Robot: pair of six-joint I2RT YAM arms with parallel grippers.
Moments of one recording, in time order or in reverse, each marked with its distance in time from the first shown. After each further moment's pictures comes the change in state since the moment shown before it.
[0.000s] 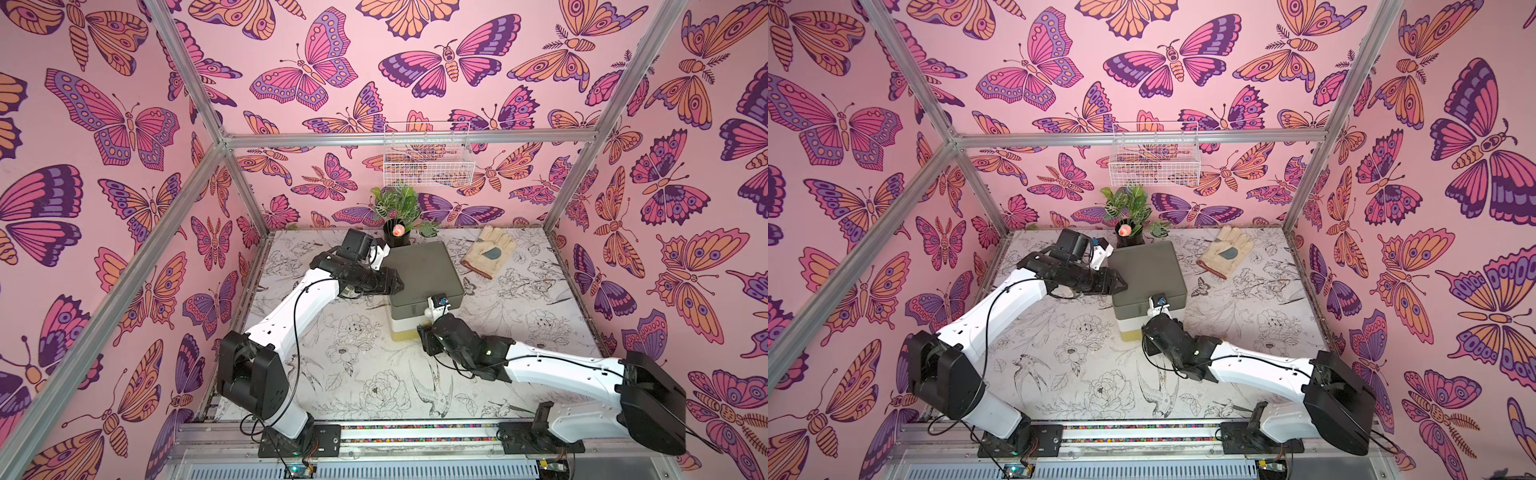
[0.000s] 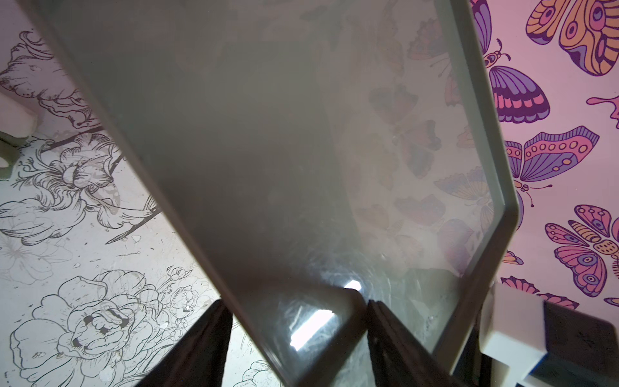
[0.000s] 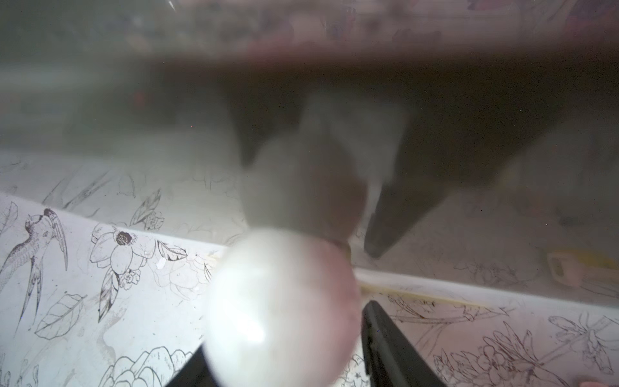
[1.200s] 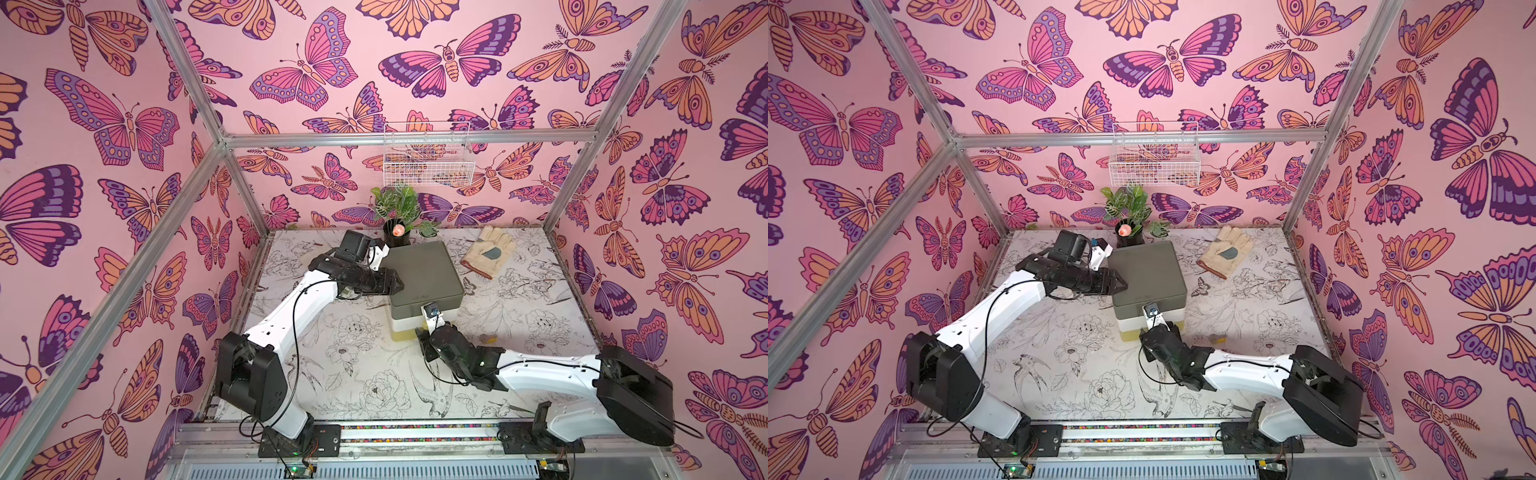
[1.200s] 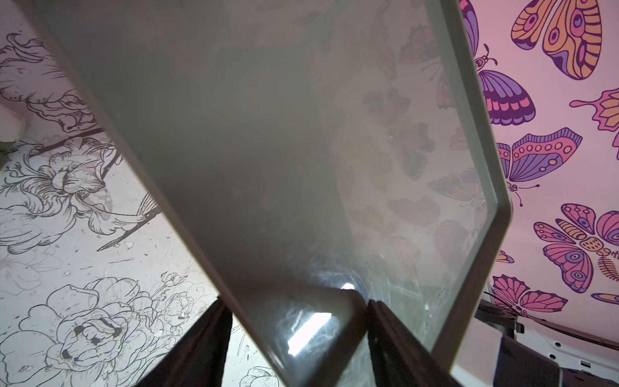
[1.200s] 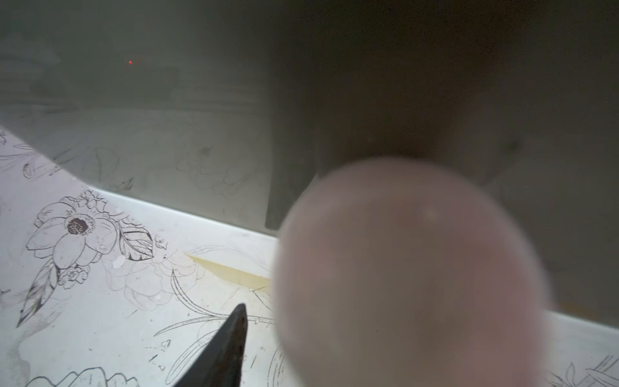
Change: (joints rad) left arm 0.011 -0.010 -0.034 0.038 0.030 0.000; right arm 0.039 0.090 -0.090 0.268 0.114 -0.200
